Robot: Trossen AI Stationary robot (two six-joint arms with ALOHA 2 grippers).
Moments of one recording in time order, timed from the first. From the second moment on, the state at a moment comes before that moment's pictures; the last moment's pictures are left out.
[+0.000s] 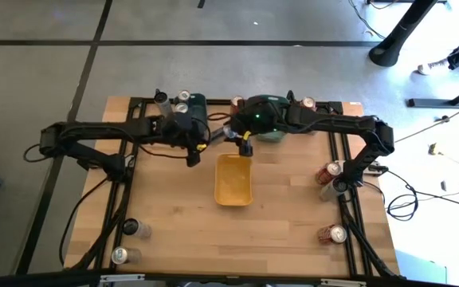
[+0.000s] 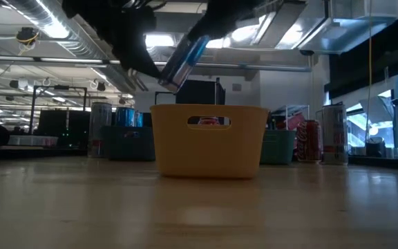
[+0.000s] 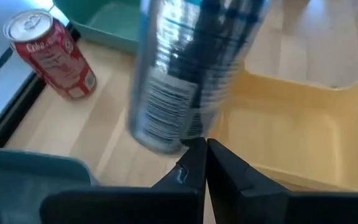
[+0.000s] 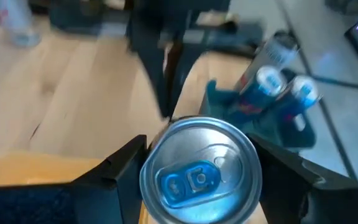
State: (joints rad) left arm 0.22 1.23 0.90 -0.38 -0.05 -0.01; right arm -0.18 1.68 1.56 -0.42 -0.08 -0.33
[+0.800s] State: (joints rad) left arm 0.26 0.95 0.88 -0.46 -0.23 -0.07; right arm -0.31 1.87 1.52 -0.03 -0.05 -0.27
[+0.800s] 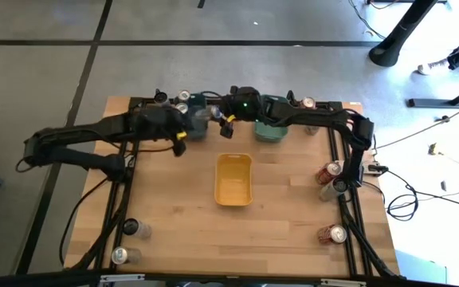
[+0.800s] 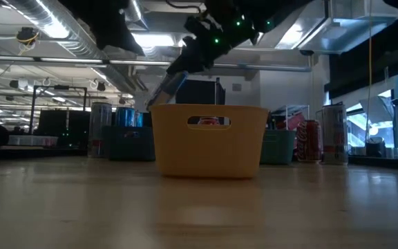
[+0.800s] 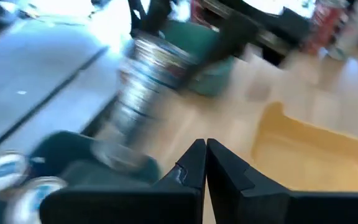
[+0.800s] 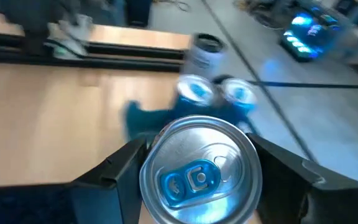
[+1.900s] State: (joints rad) left arm 0.31 1.04 0.88 -0.61 -0.18 -0.10; right arm -0.25 1.91 1.52 0.20 -0.11 -0.18
